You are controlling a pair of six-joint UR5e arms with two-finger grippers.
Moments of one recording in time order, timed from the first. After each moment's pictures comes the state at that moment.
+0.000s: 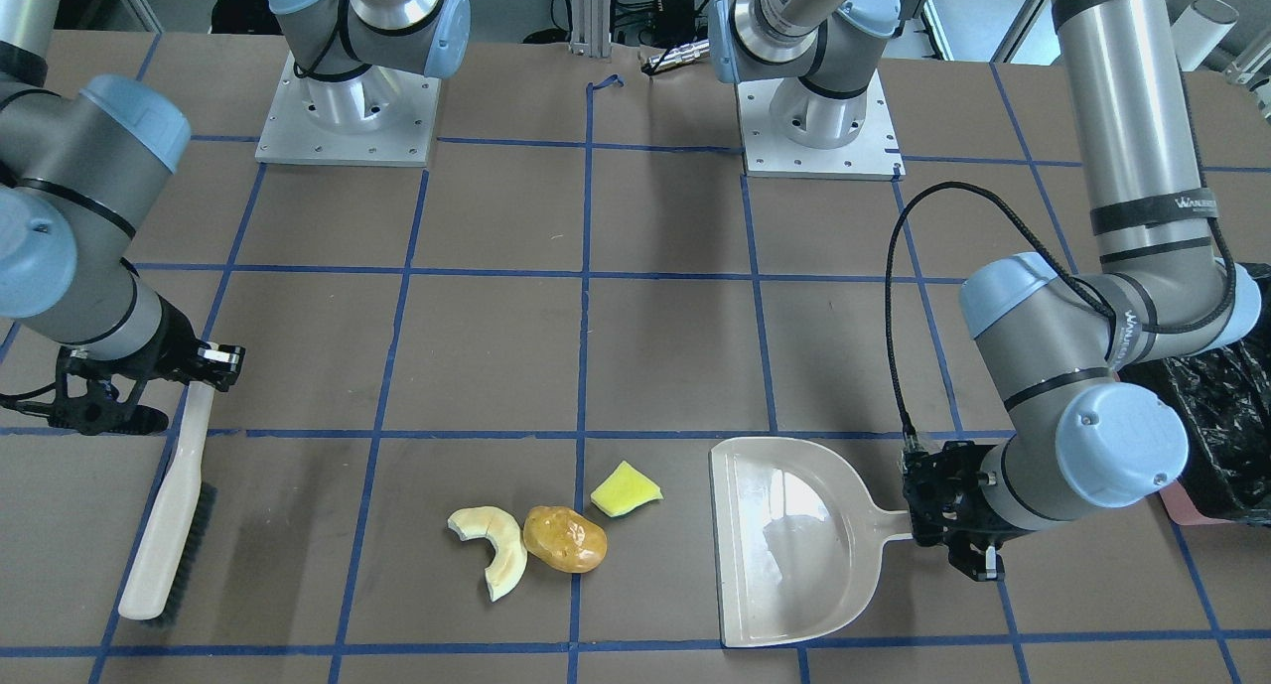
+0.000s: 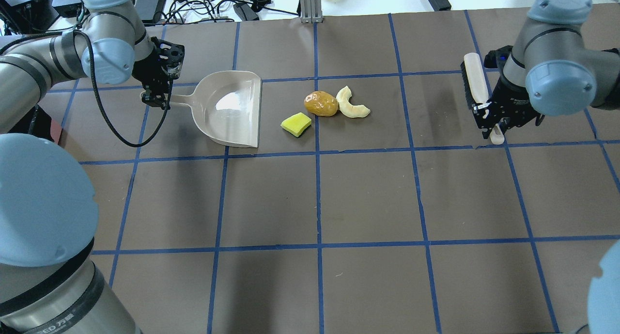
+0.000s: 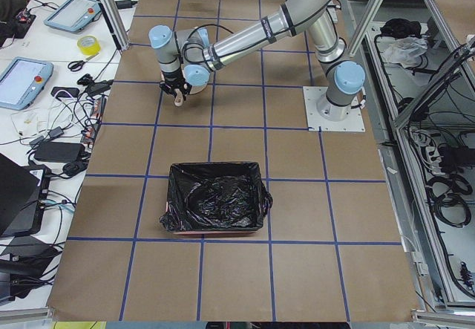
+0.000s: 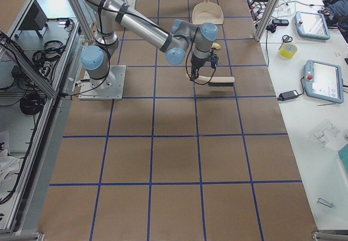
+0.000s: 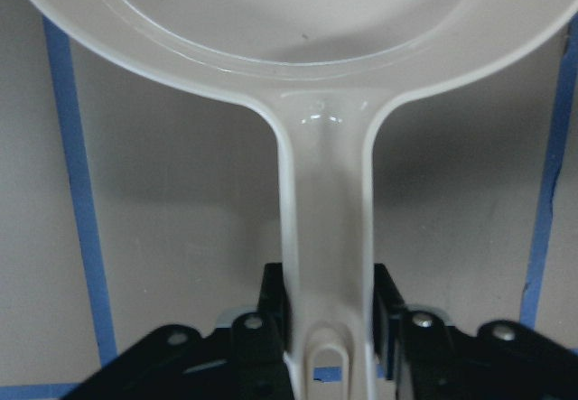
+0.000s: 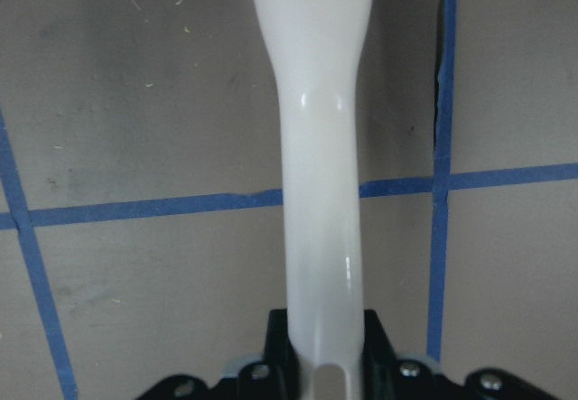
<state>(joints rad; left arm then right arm) -1.39 -2.16 -1.43 -1.17 1.64 1.75 1.35 -1.29 1.79 -1.95 -1.68 -0.16</state>
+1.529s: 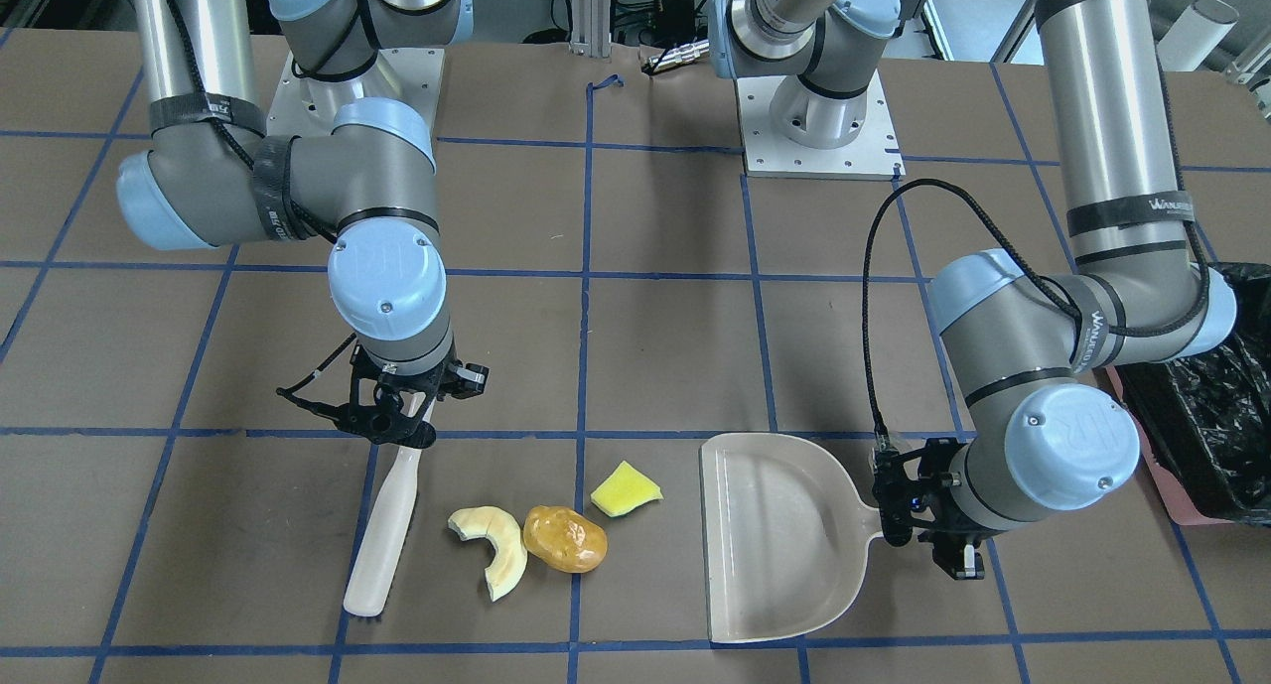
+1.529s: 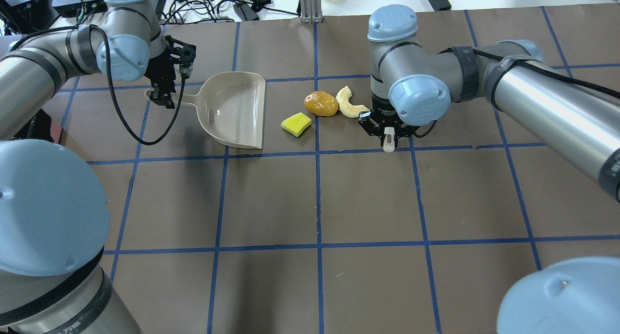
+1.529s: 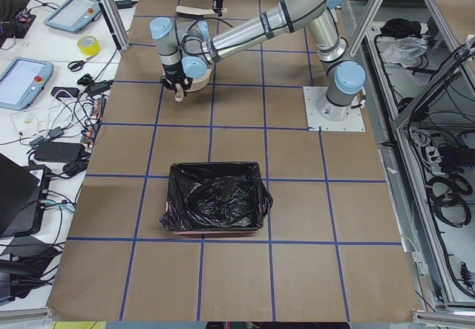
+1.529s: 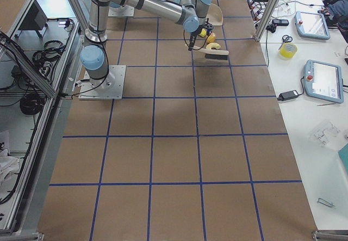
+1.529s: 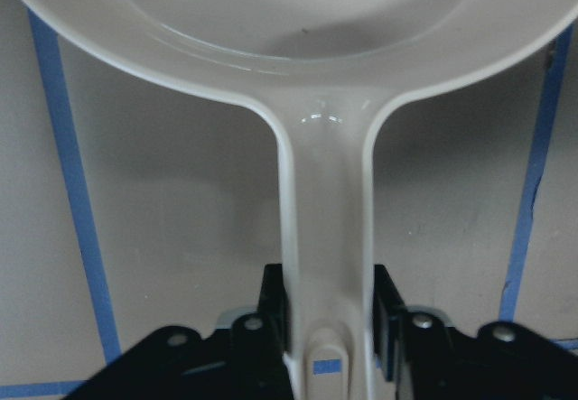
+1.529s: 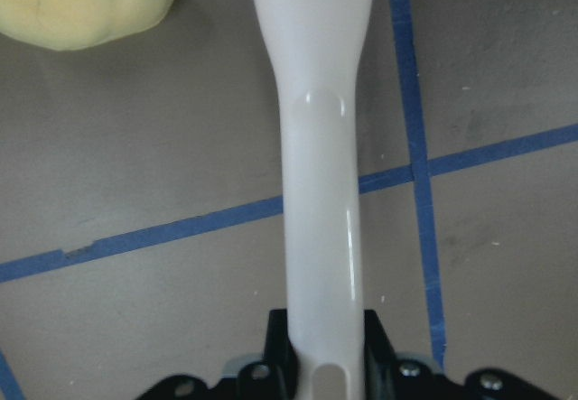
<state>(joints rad) -1.44 -2.16 -1.42 -1.19 1.71 1.70 1.74 -1.17 1.67 -1.89 -1.64 0.40</state>
